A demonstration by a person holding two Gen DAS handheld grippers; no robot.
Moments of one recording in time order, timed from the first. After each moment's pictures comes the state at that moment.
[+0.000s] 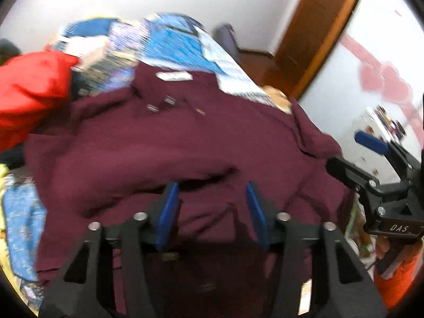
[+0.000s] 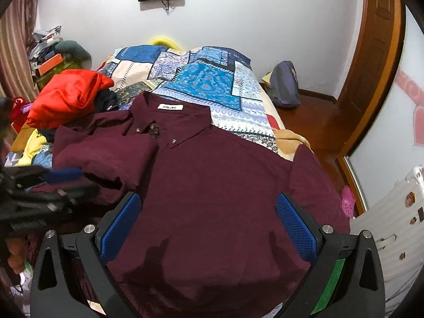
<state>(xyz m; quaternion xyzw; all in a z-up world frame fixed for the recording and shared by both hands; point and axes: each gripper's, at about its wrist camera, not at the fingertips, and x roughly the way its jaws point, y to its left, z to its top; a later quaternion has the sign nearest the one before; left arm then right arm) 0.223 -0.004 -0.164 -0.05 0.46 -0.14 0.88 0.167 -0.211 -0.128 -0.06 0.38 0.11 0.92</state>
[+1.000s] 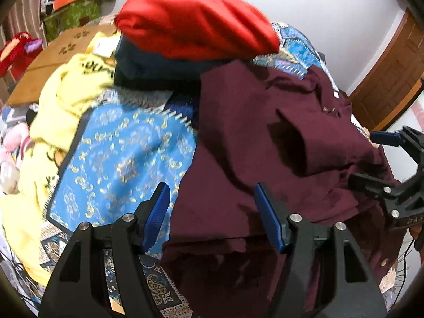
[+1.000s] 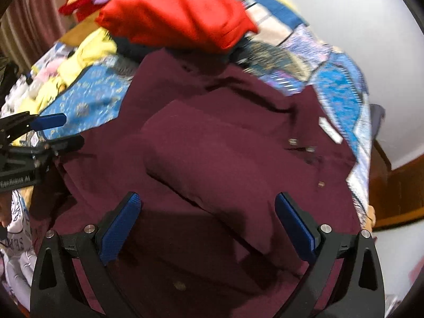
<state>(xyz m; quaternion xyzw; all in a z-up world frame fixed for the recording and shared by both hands) 0.170 0.211 -0.240 -0.16 0.48 0.05 0.86 0.210 0.013 -0.181 -0.29 0.47 0.30 0.78</state>
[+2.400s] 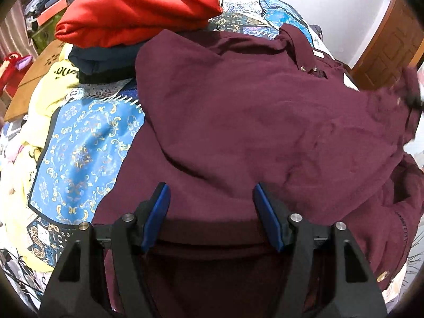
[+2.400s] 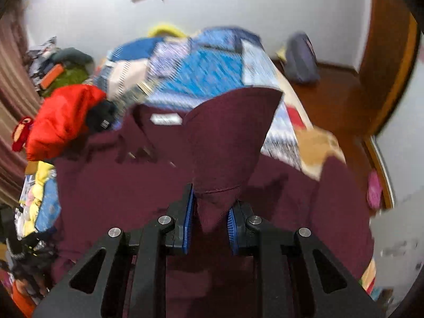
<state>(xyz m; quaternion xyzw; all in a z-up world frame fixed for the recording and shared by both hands) 0.191 0.118 -0.247 -0.10 0.51 0.05 0.85 0.267 -0.222 -0.146 0.01 0.46 0.14 0.88</state>
